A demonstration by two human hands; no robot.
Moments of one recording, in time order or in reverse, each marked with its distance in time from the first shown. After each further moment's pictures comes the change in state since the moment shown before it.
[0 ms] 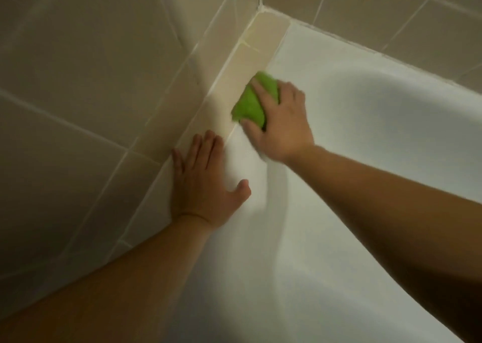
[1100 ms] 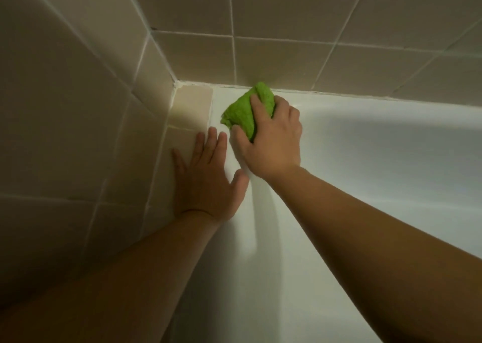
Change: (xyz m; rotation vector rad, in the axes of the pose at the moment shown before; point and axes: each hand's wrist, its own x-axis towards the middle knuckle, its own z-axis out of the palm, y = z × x) left_hand 0.180 0.080 0.003 0.008 -0.068 0.339; right_hand 0.065 0.067 -0.029 0.005 0.309 0.521
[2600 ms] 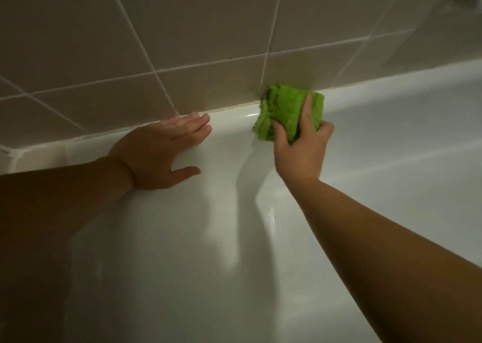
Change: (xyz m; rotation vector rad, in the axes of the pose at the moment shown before) left_hand 0.171 0.098 0.008 0.137 -0.083 1.136; right_hand -0.013 0.231 -0.071 0.361 0.419 0.615
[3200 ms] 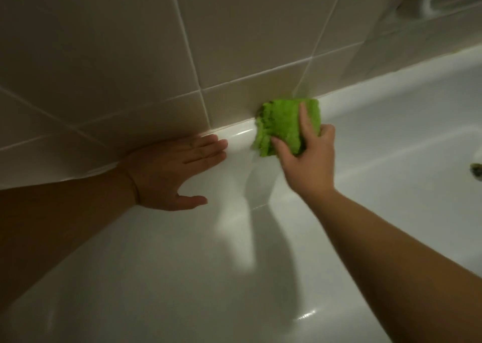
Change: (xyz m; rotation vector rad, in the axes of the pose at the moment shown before) left_hand 0.103 0.016 0.018 -0.025 0.014 0.326; right_hand 0.057 0.042 -0.060 -0.040 -0.037 -0.041
